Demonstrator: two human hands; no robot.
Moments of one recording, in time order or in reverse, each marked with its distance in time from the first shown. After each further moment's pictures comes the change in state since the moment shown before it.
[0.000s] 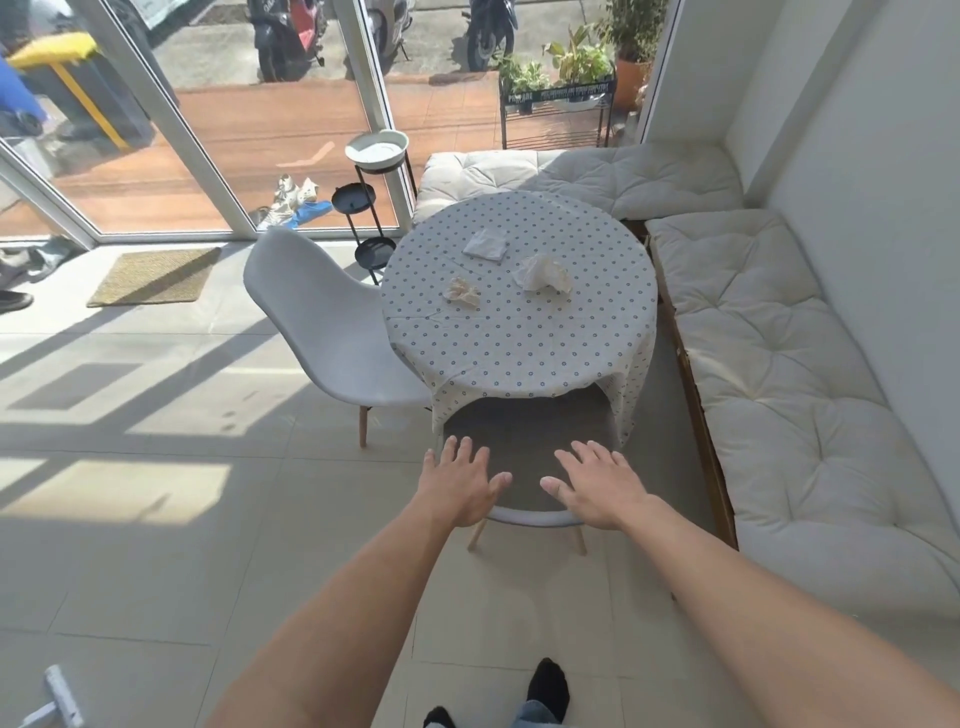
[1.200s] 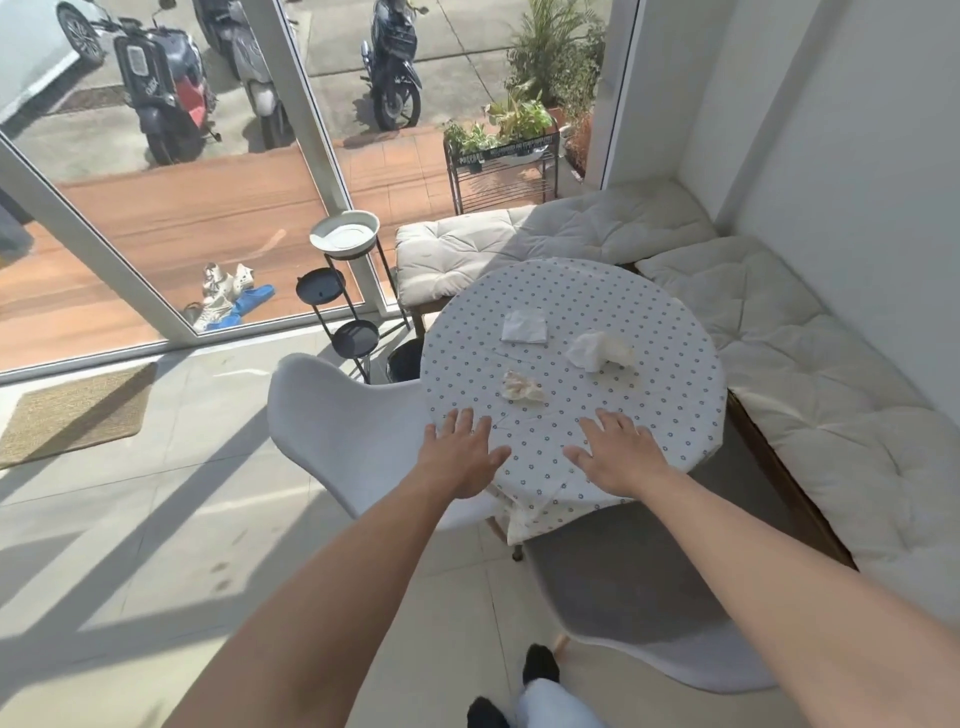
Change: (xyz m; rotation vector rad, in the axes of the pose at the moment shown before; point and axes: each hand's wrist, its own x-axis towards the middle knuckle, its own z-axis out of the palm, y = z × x) left_hand 0.187 -0.238 -0.219 0.131 0.112 0.285; right_hand 0.212 -0.172 -0.152 0.063 0.164 0.279
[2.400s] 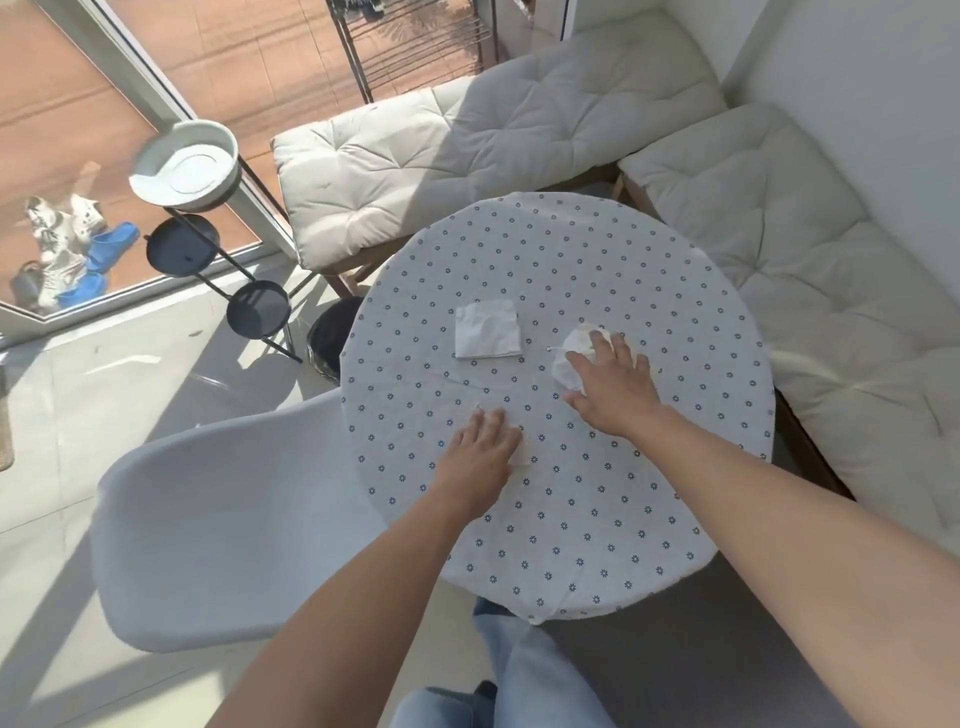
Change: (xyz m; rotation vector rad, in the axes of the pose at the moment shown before) left_hand 0.283 -0.003 0.053 -0.001 -0.141 0.335; right_hand 0.292 0.080 -0.016 0.032 -0.073 0.147
